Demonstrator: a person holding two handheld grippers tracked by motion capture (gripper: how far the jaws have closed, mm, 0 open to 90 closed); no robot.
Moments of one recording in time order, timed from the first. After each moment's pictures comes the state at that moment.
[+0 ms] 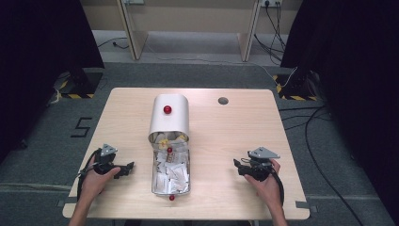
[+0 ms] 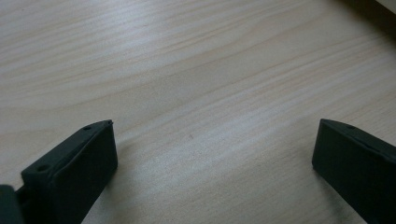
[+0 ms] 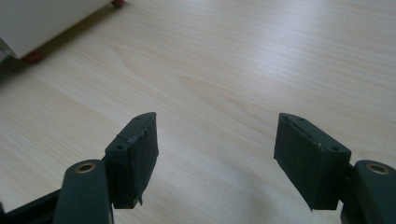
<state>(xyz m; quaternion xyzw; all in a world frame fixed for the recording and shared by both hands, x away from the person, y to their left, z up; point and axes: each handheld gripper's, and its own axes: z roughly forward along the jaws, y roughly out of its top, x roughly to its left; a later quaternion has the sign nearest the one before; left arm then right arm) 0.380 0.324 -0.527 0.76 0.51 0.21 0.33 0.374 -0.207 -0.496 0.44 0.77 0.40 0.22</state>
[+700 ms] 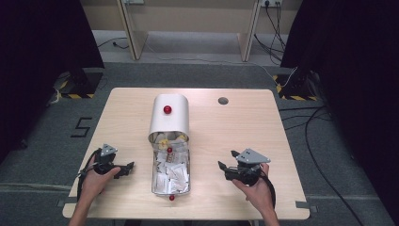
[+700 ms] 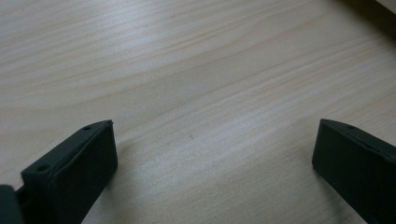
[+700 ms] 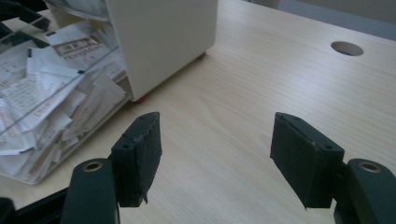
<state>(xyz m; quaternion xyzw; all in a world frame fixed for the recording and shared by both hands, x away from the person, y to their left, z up) 0.380 0.324 -0.527 0.76 0.51 0.21 0.33 0.346 -0.160 -0.459 0.35 0.79 0.45 0.21</state>
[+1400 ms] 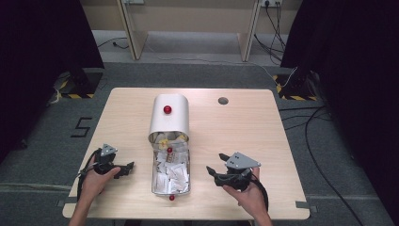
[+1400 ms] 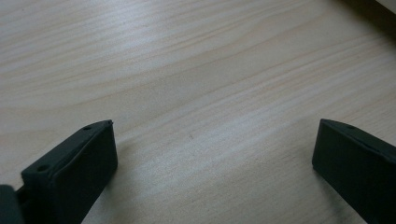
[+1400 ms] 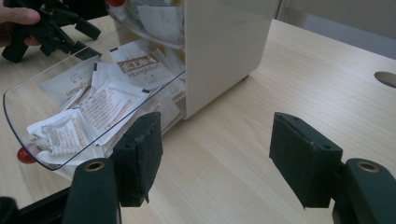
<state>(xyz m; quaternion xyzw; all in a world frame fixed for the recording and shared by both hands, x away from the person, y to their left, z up) 0.380 0.324 -0.527 0.77 0.51 0.21 0.33 0.328 -0.131 -0.446 0.30 0.80 0.47 0.20</state>
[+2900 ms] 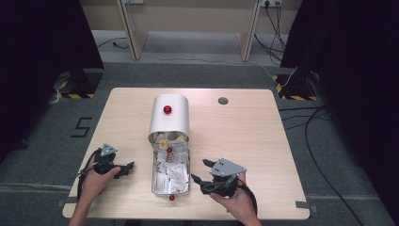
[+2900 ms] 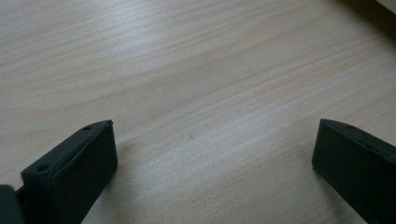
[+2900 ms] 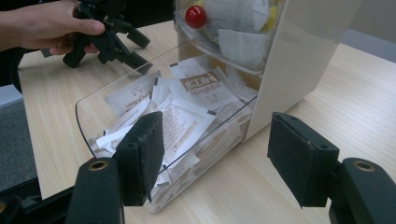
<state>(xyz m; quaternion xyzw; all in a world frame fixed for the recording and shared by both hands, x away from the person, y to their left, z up) 0.381 0.324 -0.527 0.76 0.51 0.21 0.33 0.310 -0.093 -0.441 0.25 0.82 0.49 0.17</state>
